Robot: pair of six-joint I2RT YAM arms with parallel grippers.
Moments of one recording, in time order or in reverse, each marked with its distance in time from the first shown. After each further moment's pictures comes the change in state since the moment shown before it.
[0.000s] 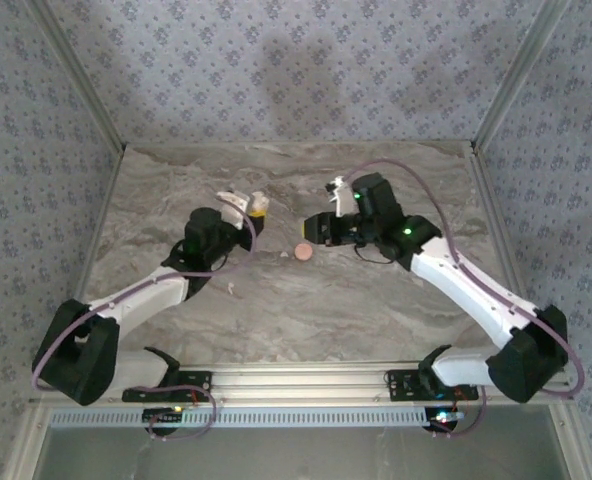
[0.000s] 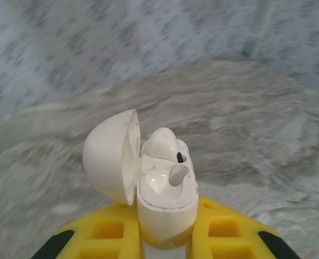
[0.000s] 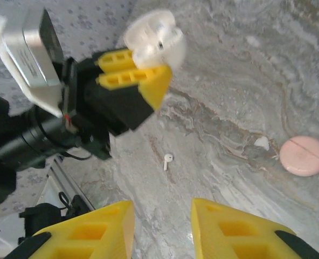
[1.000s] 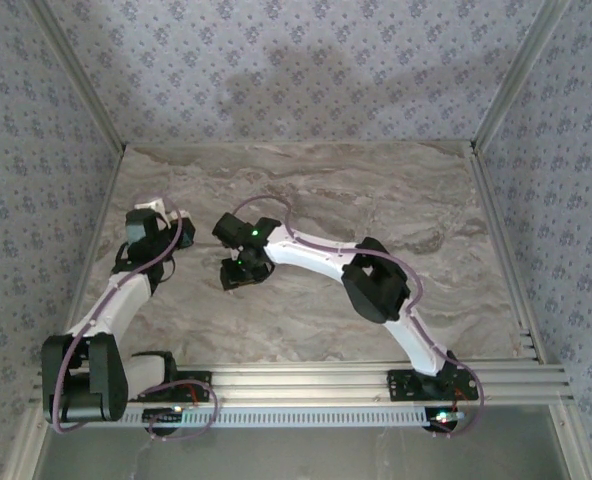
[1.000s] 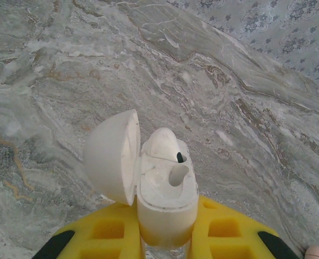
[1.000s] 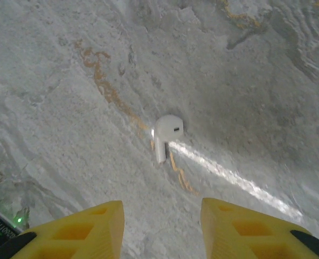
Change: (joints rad) left arm 0.475 -0.120 -0.040 -0.354 0.077 -0.323; right arm 0.369 0.946 0.764 -0.413 0.172 0.099
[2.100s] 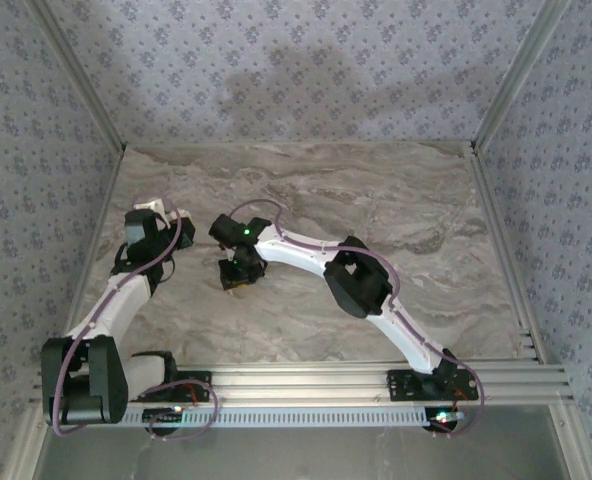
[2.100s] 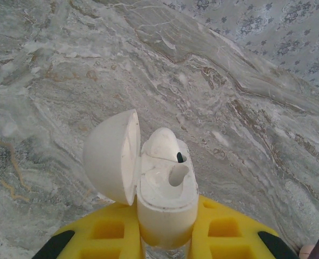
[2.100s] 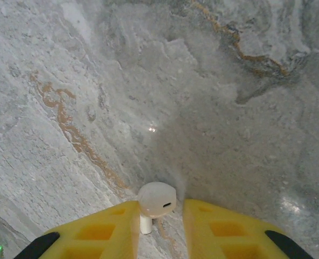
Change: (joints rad) left arm 0.005 -0.012 -0.003 0.001 0.012 -0.006; right arm -0.023 0.156 0.135 -0.029 -0.029 -0.024
